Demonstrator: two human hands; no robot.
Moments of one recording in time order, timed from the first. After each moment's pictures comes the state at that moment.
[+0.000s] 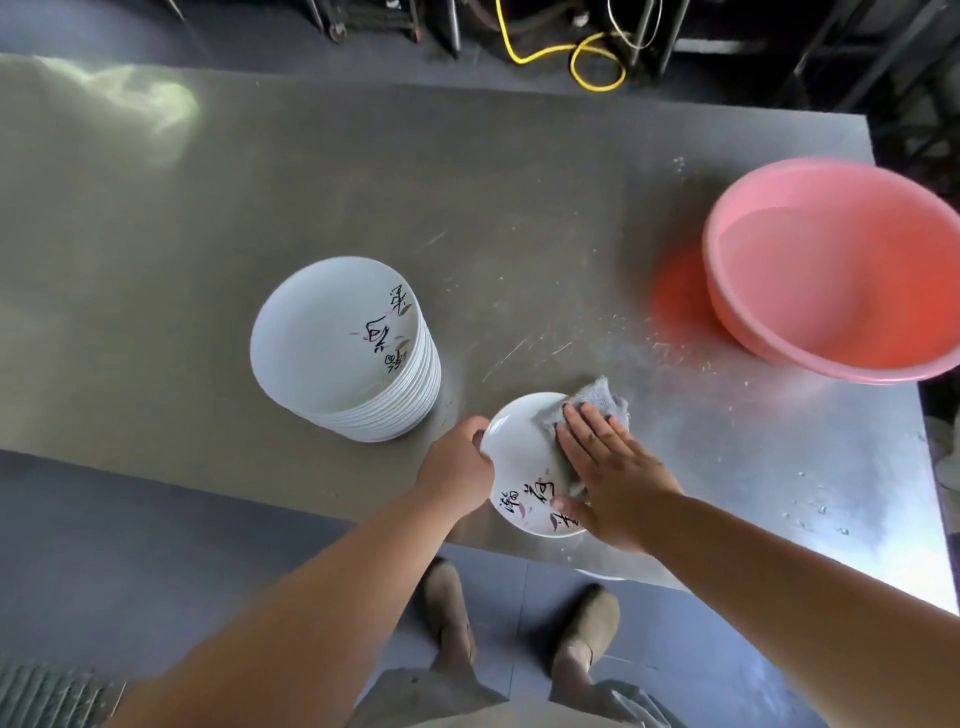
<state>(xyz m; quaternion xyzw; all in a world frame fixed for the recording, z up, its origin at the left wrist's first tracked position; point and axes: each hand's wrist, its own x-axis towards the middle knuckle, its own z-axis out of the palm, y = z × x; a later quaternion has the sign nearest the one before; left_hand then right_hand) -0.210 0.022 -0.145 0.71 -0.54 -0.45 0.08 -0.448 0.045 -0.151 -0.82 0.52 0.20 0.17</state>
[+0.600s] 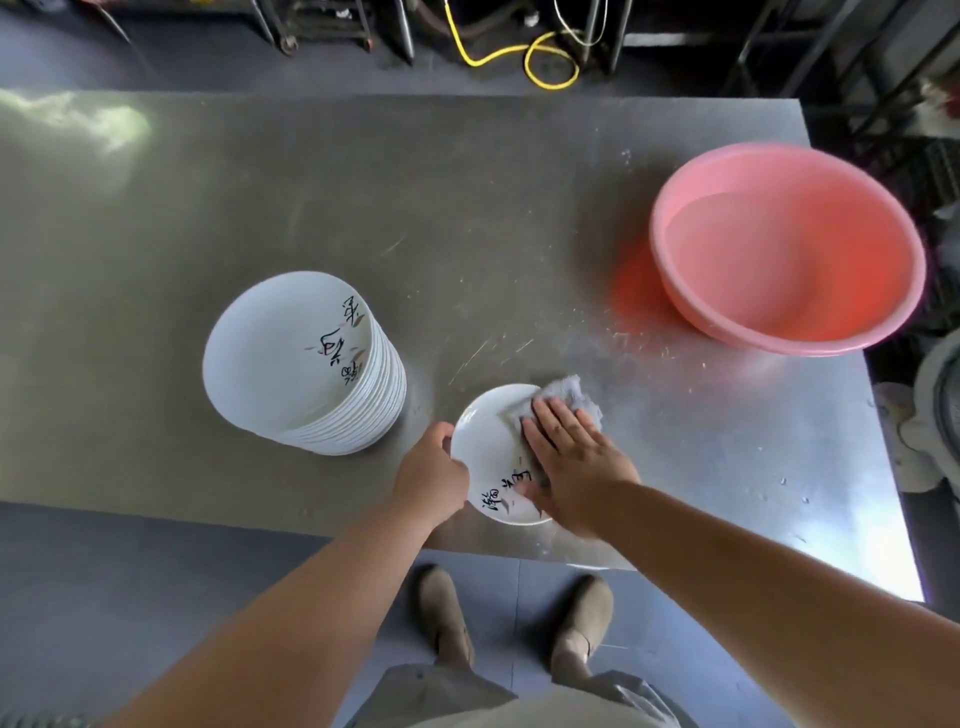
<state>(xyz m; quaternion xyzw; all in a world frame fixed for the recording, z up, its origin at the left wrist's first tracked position) -0.218 0.028 -0.136 0.73 -0.48 -0.48 0.08 -0.437 0.049 -0.147 -0.79 0.56 0.16 0.18</state>
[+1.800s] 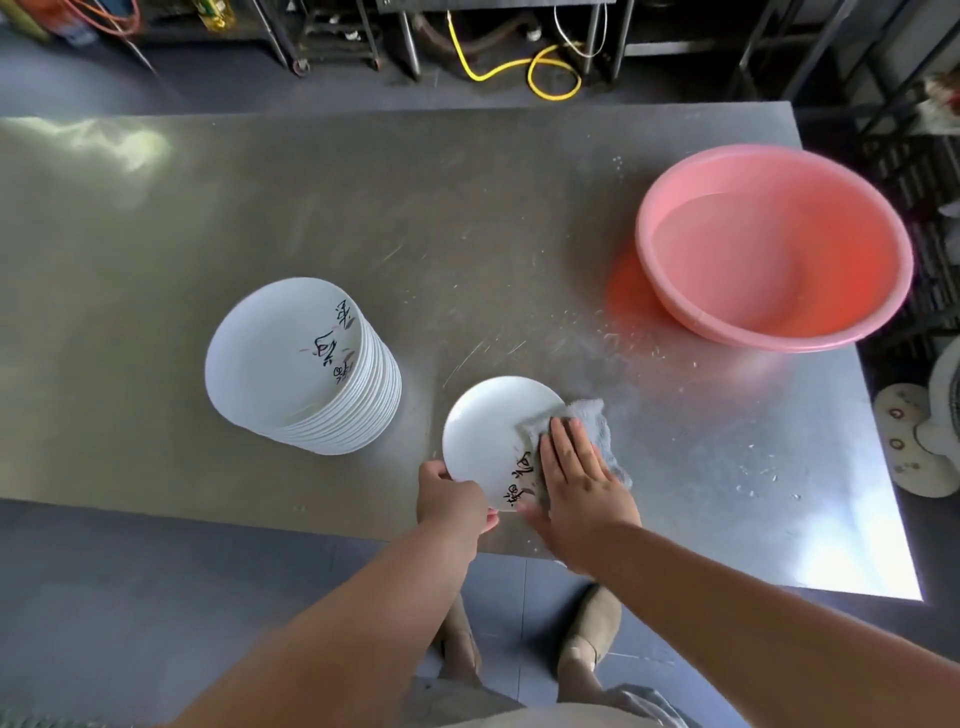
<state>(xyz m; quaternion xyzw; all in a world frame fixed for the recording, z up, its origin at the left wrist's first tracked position) -0.274 0.065 -0.135 0.79 -0.12 -0.54 0.28 -0.440 0.095 -0.153 -0.73 0.63 0.13 0.22</state>
